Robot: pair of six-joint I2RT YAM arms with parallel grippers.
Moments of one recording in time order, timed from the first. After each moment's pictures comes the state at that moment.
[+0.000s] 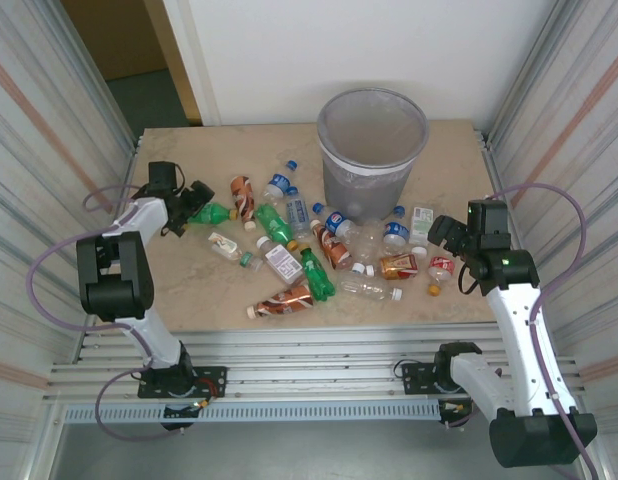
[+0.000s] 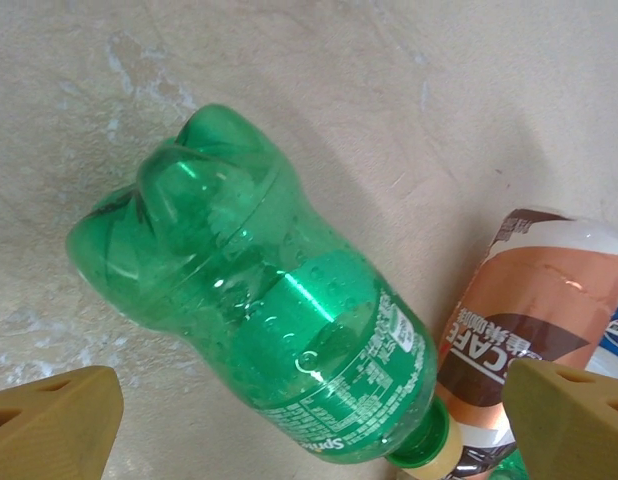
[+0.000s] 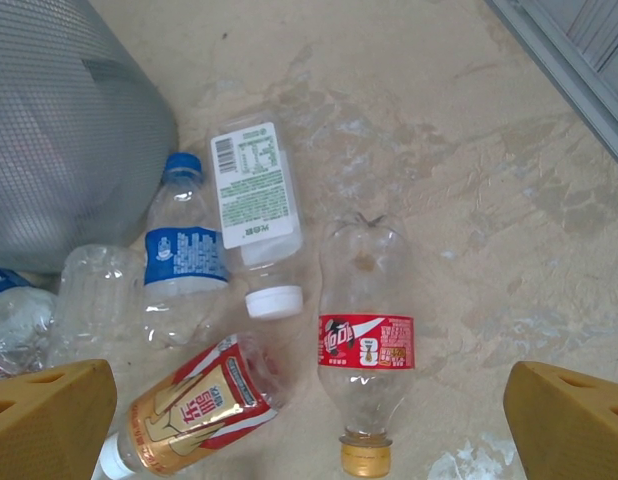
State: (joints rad) left arm 0.08 1.74 1.17 -0.39 0.15 -0.76; right arm 0.05 0.88 0.96 -0.89 0.18 0.47
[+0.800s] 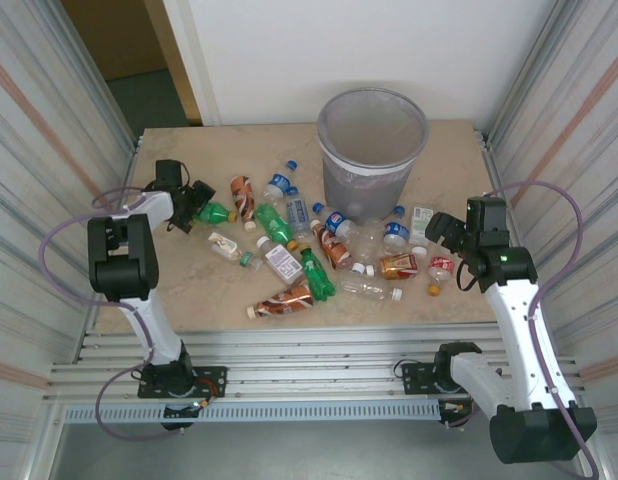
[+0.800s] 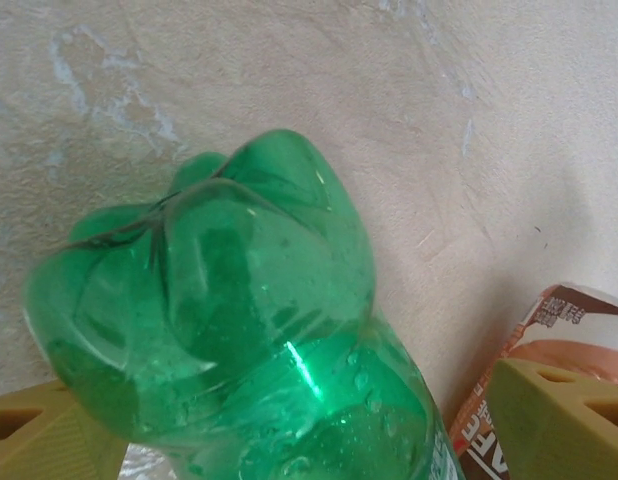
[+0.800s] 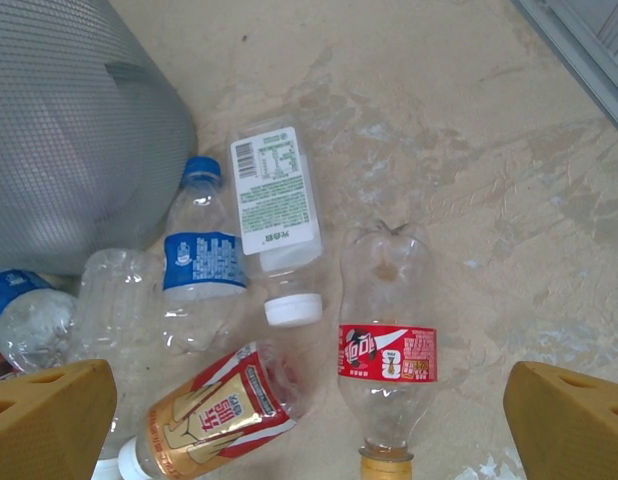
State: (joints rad) left arm 0.08 1.91 1.25 -0.35 0.15 -0.86; right arm 0.05 0.90 0.96 -0.86 0.15 0.47
